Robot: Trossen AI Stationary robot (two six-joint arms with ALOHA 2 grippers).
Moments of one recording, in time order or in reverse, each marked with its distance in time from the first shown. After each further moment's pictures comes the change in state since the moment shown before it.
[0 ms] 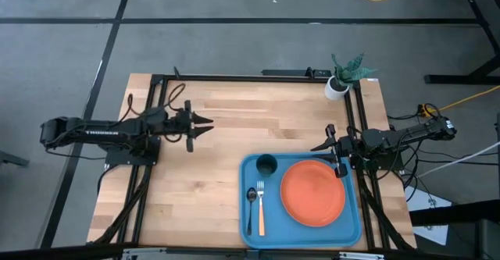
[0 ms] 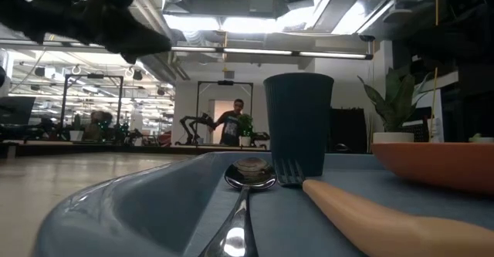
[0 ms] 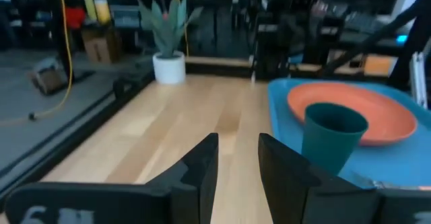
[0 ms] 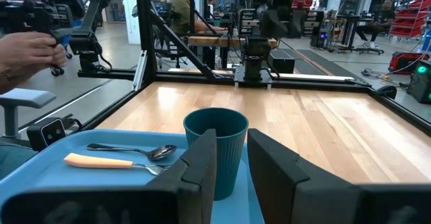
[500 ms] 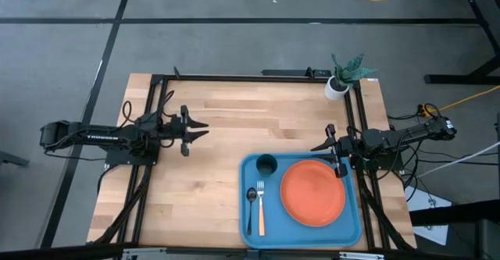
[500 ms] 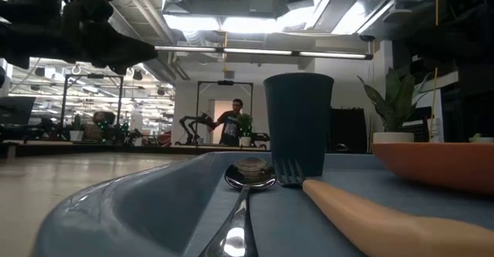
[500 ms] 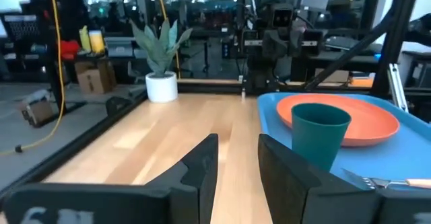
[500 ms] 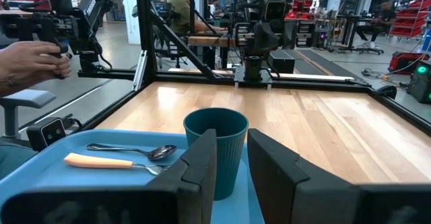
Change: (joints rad) left arm 0.000 -0.101 -0.225 0.256 0.041 0.015; right arm 0.000 0.000 0.000 0.000 0.000 0.000
